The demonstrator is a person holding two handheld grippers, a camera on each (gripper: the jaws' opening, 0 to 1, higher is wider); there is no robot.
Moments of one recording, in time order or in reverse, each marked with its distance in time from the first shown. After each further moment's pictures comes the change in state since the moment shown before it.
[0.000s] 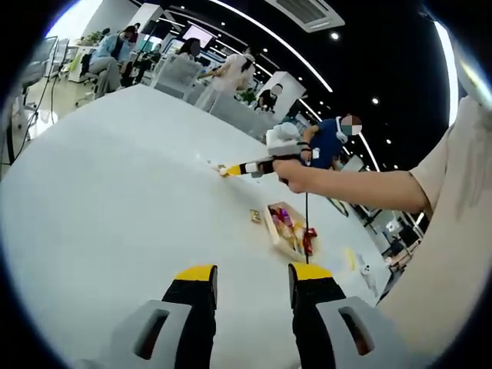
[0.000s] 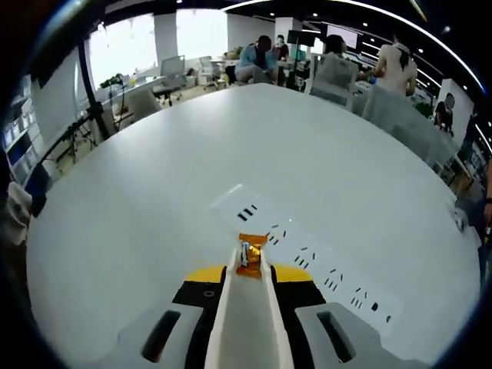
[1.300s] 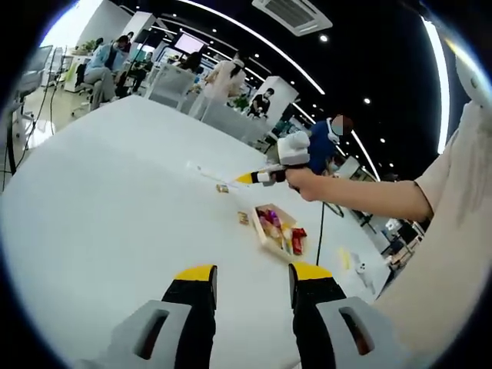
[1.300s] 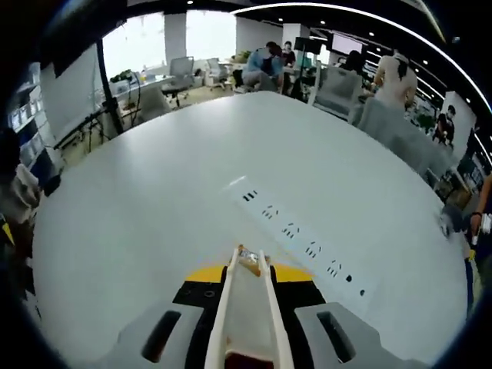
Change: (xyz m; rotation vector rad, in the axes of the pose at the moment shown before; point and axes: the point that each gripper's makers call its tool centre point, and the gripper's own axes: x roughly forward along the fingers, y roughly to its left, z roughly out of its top) left arm -0.024 -0.026 -0.004 0.036 -0.037 -0.009; right arm -0.061 0.012 -0.019 -0.138 0.007 0.016
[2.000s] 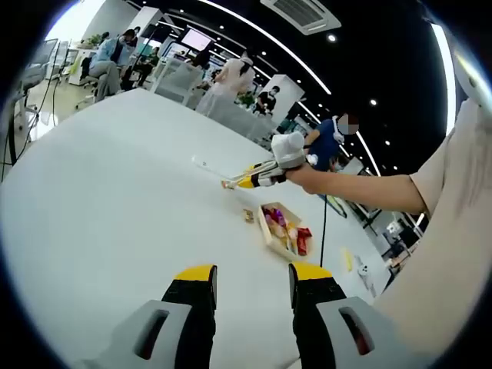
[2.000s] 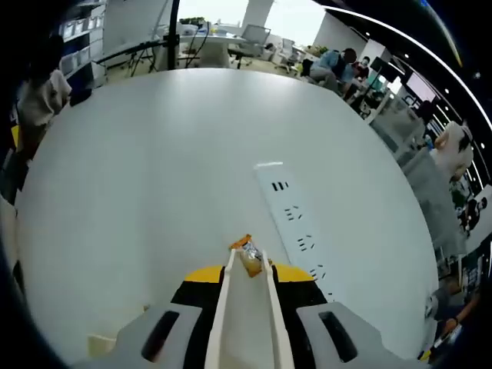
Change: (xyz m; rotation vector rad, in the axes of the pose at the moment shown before) left arm 0.015 0.010 -0.004 -0.034 0.019 0.013; right arm 0.038 -0.008 -0.014 -0.400 0.114 0.122
